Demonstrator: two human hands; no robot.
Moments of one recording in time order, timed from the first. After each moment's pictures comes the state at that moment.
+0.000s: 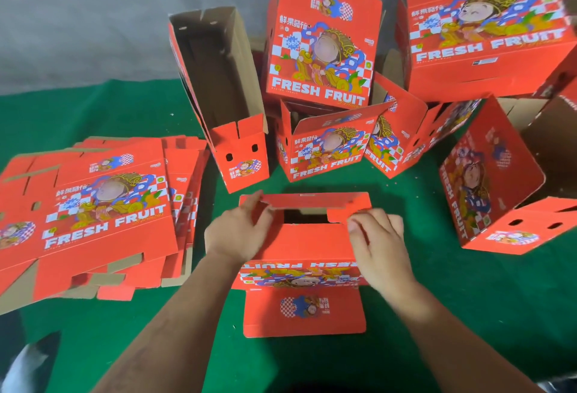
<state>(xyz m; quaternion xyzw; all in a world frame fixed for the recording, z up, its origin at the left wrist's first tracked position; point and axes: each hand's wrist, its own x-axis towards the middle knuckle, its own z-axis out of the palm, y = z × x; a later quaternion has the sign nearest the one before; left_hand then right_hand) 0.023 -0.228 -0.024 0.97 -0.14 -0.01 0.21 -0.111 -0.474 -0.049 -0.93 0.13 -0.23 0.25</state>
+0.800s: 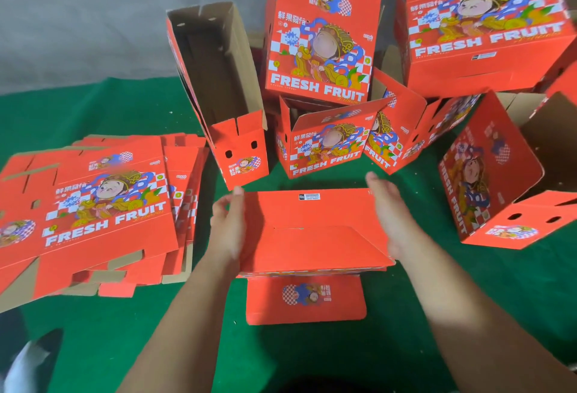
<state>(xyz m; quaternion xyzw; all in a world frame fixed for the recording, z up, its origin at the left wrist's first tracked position) 0.014 -0.228 -0.022 0.74 0.14 -0.15 0.64 -0.065 -0.496 -0.002 -0.67 0.40 -0.03 0.63</state>
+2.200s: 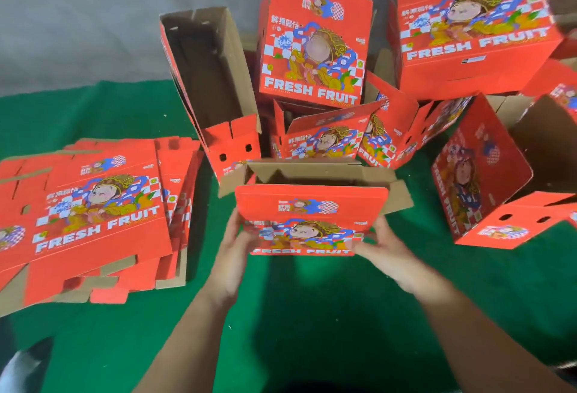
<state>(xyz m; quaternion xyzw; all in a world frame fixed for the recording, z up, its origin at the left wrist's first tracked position) -0.018 -0.223 -0.050 0.68 -0.07 -0.20 0.70 -0.116 -0.510 -0.055 -0.76 0.23 0.04 0.61</state>
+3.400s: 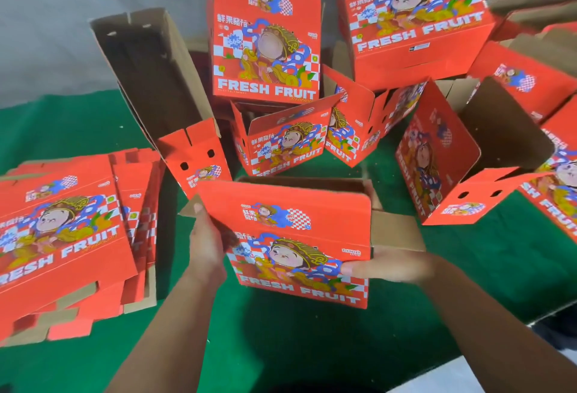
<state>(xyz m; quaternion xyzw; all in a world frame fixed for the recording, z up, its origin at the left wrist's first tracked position) 0.018 -0.267 -0.047 0.67 0.17 -0.14 0.71 -0.169 -0.542 -0.017 -0.82 0.07 0.11 0.55</state>
